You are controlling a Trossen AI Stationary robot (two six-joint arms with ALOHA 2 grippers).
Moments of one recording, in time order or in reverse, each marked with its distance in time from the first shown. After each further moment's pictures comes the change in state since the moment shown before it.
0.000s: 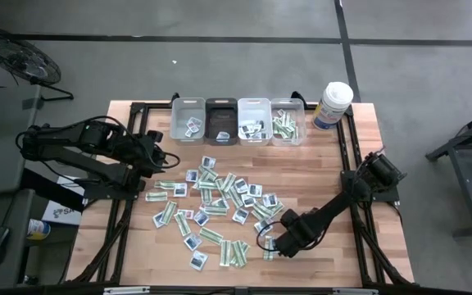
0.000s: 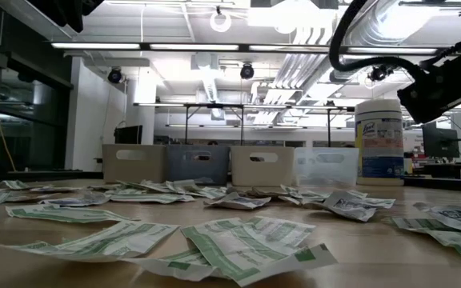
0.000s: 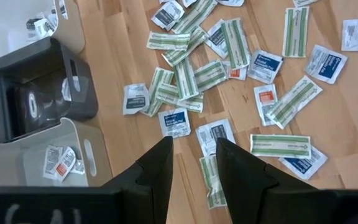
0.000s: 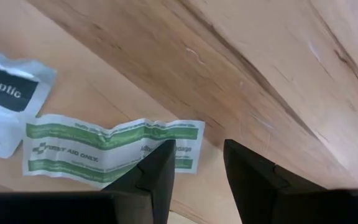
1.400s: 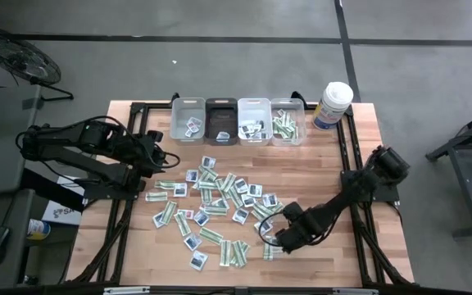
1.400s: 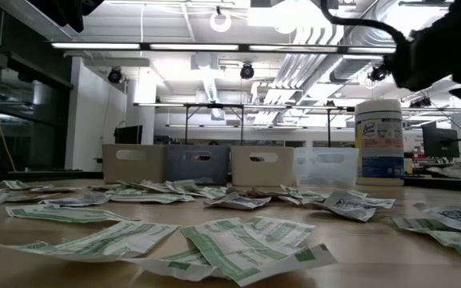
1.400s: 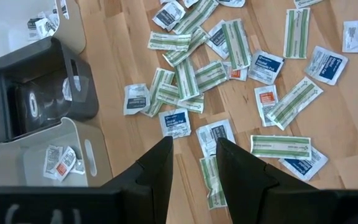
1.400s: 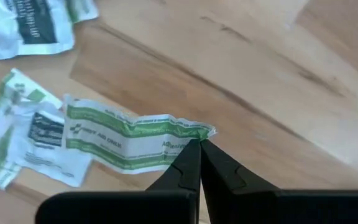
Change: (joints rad) left arm 0.000 0.000 0.000 0.002 -0.008 -0.005; right arm -0.008 -0.126 -0.008 -0.046 0.149 0.184
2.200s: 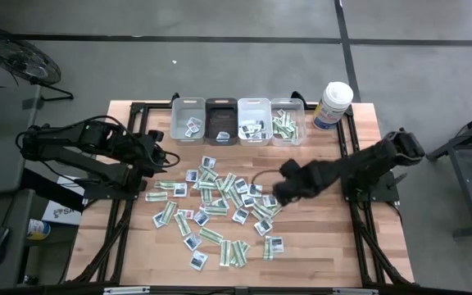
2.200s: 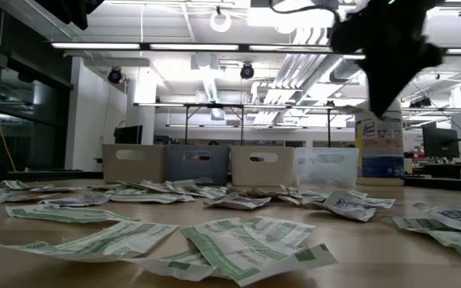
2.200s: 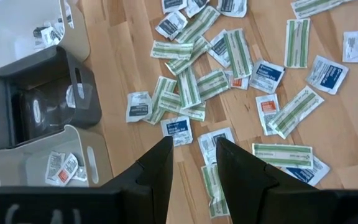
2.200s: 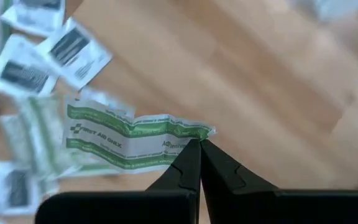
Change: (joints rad) left arm 0.000 0.000 0.000 0.030 -0.002 -0.001; right arm -0.339 -0.238 0.004 -0.182 0.288 -0.466
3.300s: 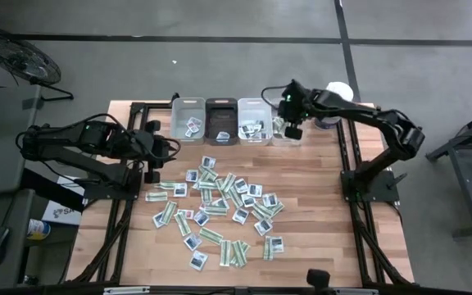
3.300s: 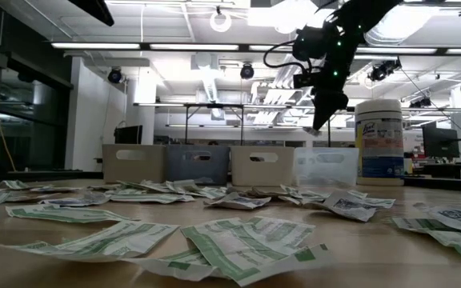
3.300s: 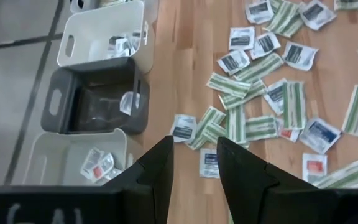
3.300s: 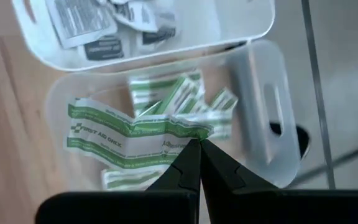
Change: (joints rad) left arm 0.000 0.000 0.000 0.136 -0.208 -0.195; right arm -0.916 -0.013 0.002 0.430 -0.194 -1.678
